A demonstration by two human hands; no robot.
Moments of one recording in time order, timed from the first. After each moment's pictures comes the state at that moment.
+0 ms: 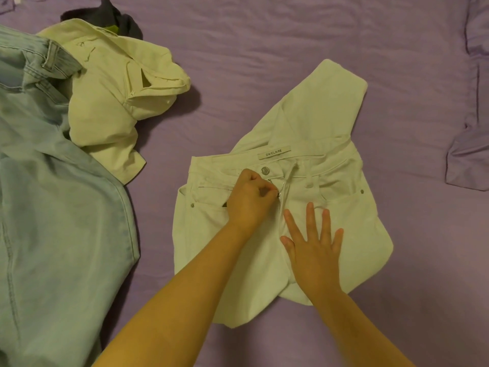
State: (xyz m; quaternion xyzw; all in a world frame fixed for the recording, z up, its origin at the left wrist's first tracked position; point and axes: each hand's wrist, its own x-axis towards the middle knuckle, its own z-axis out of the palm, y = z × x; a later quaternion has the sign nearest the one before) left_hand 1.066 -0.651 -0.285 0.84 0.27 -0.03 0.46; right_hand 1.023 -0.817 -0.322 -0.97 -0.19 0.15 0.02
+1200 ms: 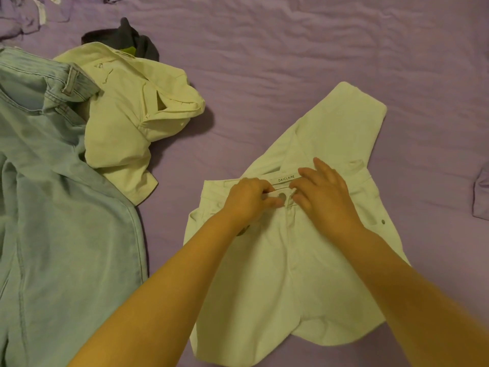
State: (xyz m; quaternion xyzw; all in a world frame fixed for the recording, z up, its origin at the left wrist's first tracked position) left_hand 1.113 -0.593 -0.274 0.88 0.18 -0.19 0.39; right_hand 1.170 -0.758 -0.269 -0.93 -0.31 0.16 0.13
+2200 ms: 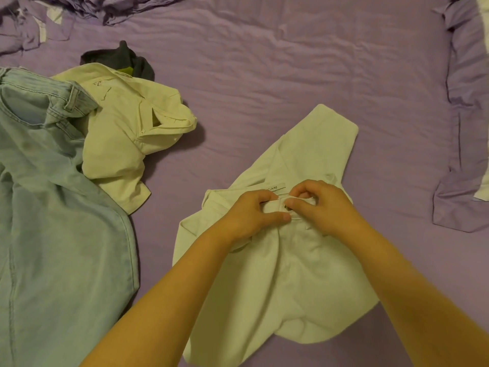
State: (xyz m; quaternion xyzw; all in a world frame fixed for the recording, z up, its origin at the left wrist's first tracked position) left_hand 1.103 -0.623 -0.210 0.69 0.20 -0.19 0.67; right_hand 1.180 -0.780 -0.207 -0.86 -0.18 0.29 0.37
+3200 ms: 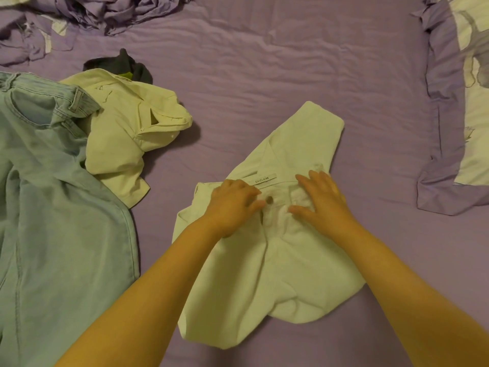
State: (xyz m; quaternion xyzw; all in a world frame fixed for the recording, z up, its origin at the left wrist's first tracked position) left_hand 1.088 -0.613 -0.221 0.94 0.09 -0.19 0.25; right_hand 1.157 -0.817 -0.223 -0.92 -0.21 0.26 0.21
